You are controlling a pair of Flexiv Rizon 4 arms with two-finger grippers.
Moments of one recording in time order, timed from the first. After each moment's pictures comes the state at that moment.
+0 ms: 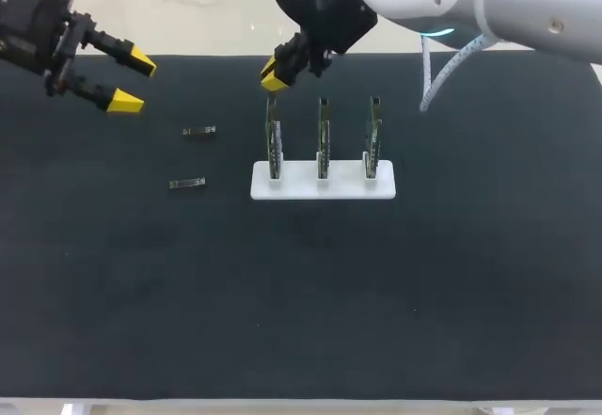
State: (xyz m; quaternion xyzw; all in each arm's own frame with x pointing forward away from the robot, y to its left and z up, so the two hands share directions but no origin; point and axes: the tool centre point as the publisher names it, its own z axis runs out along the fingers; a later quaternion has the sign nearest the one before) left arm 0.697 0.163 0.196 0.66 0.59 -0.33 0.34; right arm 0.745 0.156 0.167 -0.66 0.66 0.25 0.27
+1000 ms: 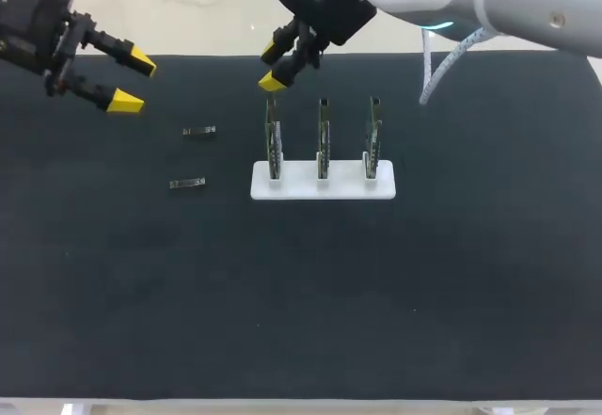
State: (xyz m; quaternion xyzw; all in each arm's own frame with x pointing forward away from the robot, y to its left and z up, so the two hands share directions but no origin) left arm 0.697 0.163 0.196 0.66 0.59 -0.33 0.34; right arm 0.747 0.156 0.182 -0.66 0.66 0.24 0.27
